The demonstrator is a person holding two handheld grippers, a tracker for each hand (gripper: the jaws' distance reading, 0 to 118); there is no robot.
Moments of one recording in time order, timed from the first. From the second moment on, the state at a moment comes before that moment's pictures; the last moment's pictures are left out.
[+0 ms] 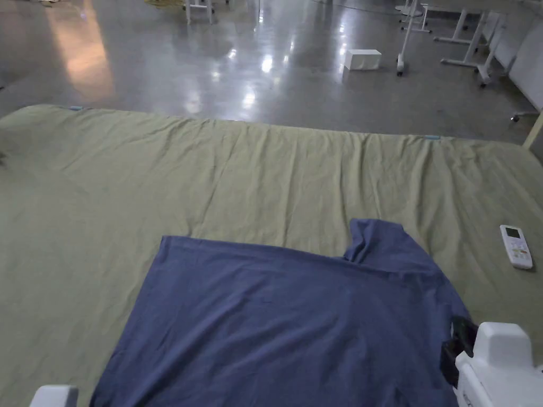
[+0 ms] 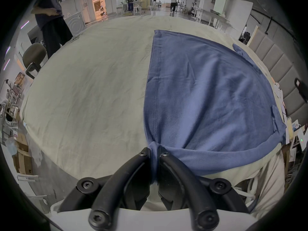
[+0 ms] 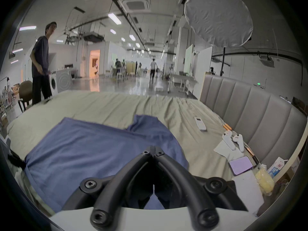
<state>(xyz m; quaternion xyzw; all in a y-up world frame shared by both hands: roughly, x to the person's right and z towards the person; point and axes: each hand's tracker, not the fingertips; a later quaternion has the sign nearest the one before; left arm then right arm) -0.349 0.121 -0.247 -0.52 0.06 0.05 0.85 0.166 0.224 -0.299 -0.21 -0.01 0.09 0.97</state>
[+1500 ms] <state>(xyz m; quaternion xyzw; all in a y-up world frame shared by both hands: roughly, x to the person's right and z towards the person) -0.347 0.176 -0.279 -0.43 0.05 -0.01 0.90 0.224 0.193 -0.275 -0.40 0.00 0.03 0.91</state>
